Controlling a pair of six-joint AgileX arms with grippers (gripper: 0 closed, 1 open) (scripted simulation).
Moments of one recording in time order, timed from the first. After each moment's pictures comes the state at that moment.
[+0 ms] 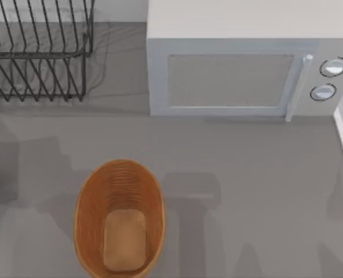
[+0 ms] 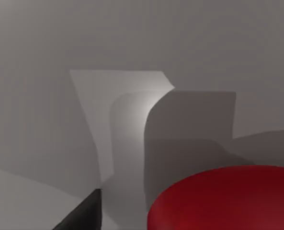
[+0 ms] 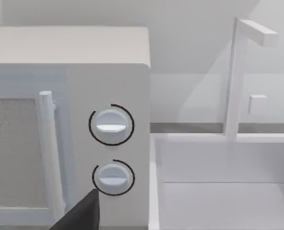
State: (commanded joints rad) left arm 0.24 2.01 1.23 -0.85 -0.05 0.36; right arm 0.00 0.00 0.00 0.00 0.00 0.00
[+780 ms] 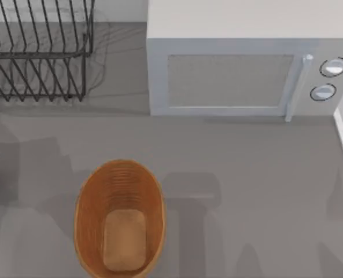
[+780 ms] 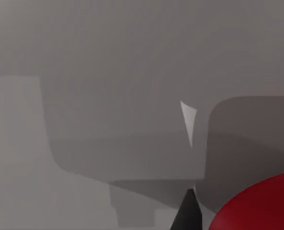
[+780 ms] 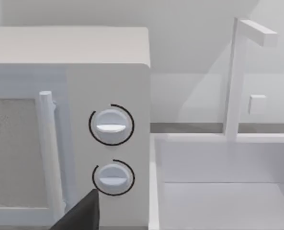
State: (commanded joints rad) left arm 0.24 2.01 1.23 -0.85 -0.05 0.36; right arm 0.00 0.00 0.00 0.00 0.00 0.00
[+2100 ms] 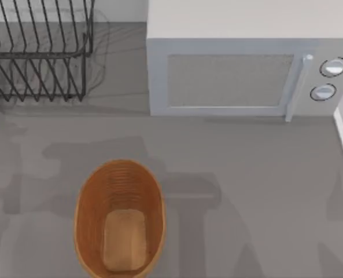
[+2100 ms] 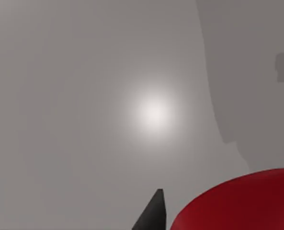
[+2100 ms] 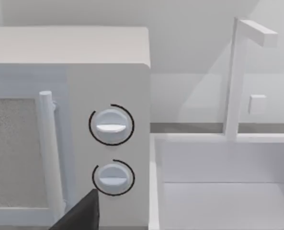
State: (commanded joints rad) left arm 0.22 1.86 1.66 -1.43 -0.02 0.34; right arm 0.00 0.00 0.00 0.00 0.00 0.00
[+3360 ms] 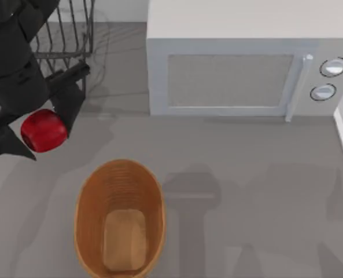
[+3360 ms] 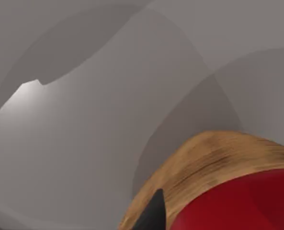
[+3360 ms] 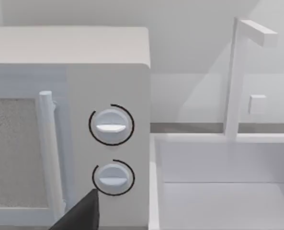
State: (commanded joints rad) left arm -0.32 1.69 1.47 -1.34 0.08 -1.03; right arm 0.00 0.00 0.00 0.00 0.00 0.00
